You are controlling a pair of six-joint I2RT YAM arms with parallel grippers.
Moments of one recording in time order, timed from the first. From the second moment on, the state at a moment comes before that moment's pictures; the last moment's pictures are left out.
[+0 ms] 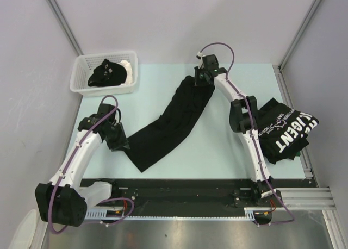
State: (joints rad) left arm -0.14 1.09 0.91 -1.07 0.07 -0.51; right arm 0.32 2.64 2.43 -0.54 -0.24 0.24
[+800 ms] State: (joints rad) left arm -0.14 1.10 0.91 -1.07 0.07 -0.51; right arm 0.20 2.67 2.43 -0.52 -0.16 0.25
